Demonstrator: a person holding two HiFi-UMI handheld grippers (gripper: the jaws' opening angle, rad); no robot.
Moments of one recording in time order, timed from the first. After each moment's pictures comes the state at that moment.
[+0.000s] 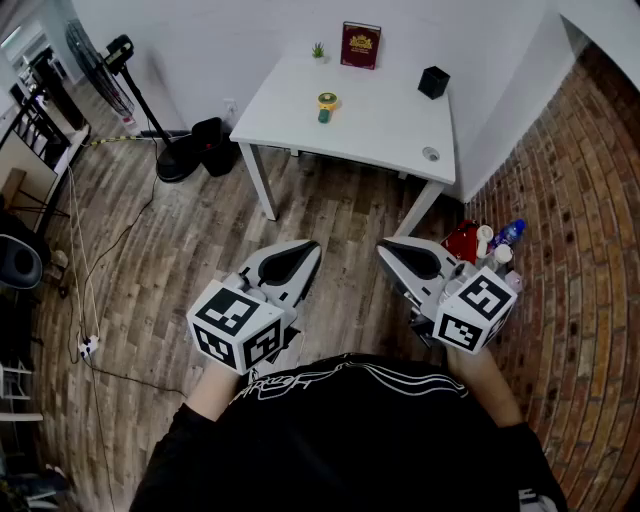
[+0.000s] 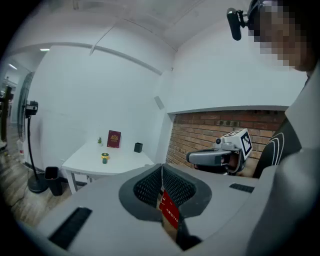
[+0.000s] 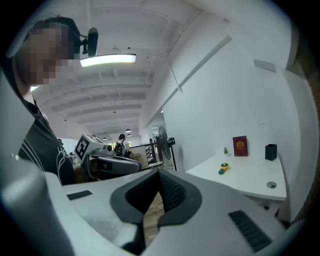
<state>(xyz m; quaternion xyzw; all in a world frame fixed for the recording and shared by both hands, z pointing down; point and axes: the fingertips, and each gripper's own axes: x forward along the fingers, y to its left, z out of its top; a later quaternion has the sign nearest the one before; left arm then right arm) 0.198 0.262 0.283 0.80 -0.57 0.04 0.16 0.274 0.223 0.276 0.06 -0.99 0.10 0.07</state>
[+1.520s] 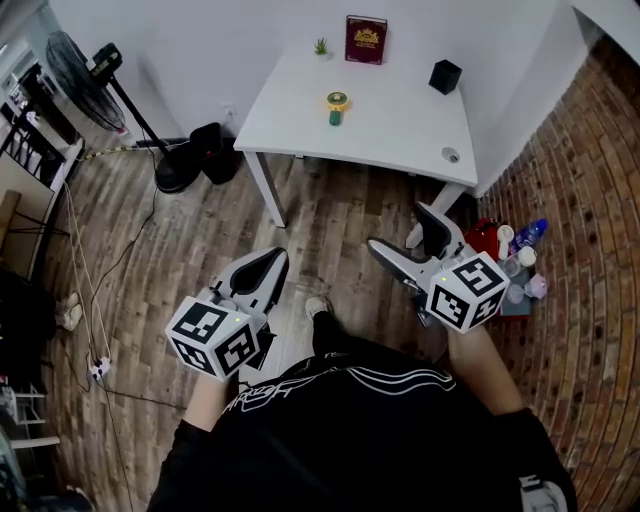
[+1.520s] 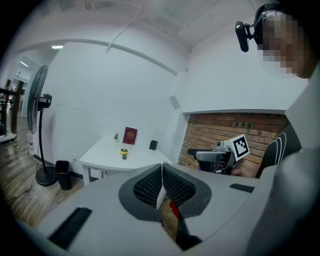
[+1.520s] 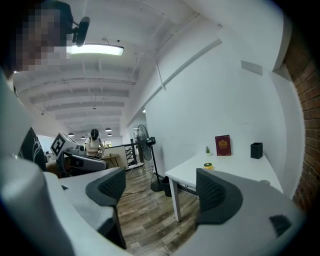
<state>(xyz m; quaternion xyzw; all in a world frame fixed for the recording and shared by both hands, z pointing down) 0.071 0.251 0.329 0.77 -0.61 0.03 0.19 0.198 0.138 0.330 0.18 -0.97 0.10 0.07</state>
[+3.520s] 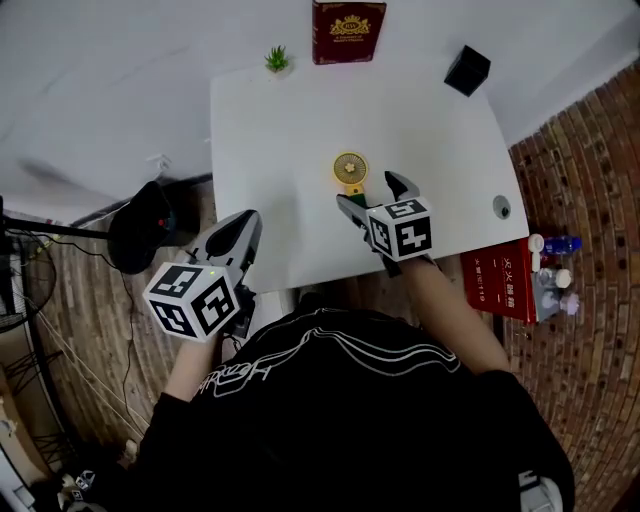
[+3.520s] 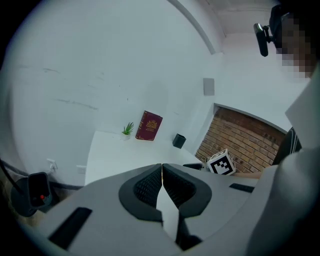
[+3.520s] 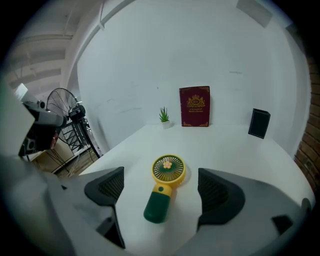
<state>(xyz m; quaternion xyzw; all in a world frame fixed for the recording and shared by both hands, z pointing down) -0.238 -0.208 0.418 0.81 -0.50 0.09 0.30 -0.068 -0.299 0.530 0.41 -0.85 0.22 0.26</state>
